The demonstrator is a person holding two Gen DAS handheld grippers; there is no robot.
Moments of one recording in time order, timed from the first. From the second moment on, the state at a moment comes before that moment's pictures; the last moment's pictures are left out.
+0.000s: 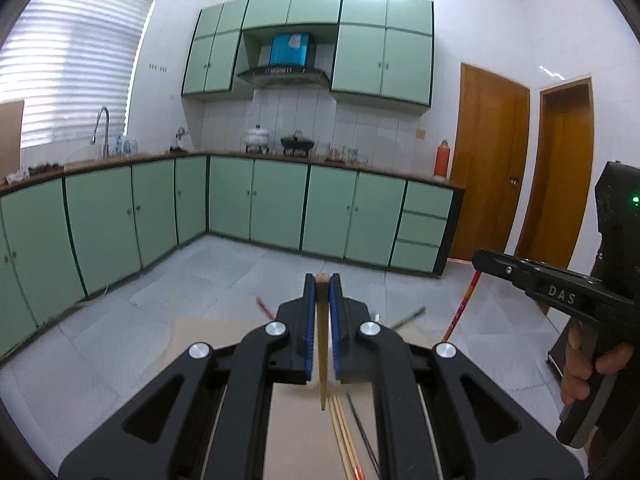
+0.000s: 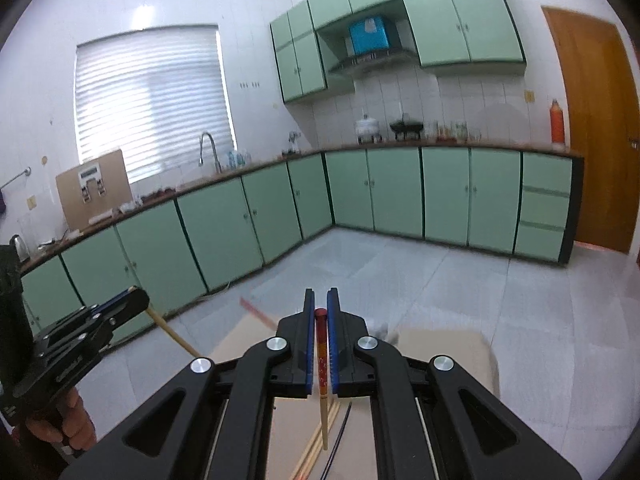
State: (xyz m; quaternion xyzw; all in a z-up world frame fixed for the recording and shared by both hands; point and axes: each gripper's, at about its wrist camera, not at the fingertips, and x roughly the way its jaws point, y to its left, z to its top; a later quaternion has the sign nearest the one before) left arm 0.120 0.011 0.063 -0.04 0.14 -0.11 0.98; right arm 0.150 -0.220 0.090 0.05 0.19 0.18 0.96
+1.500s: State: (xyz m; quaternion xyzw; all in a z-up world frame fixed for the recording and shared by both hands) left arm 0.200 0.014 0.009 -0.01 0.16 -0.07 0.99; right arm 0.197 -0.237 0.023 0.05 0.19 0.09 0.98
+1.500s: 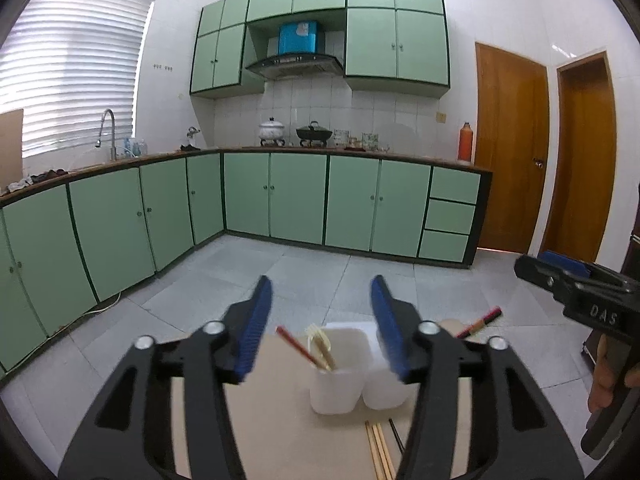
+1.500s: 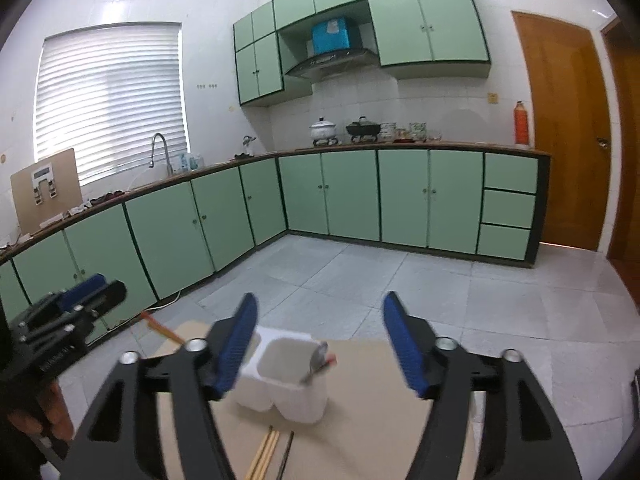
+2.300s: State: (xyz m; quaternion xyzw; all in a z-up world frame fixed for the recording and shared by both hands) left arm 0.071 0.012 -0.123 0.01 0.25 -0.07 0.97; right arm 0.048 -0.211 -0.112 0.04 0.25 0.04 0.97
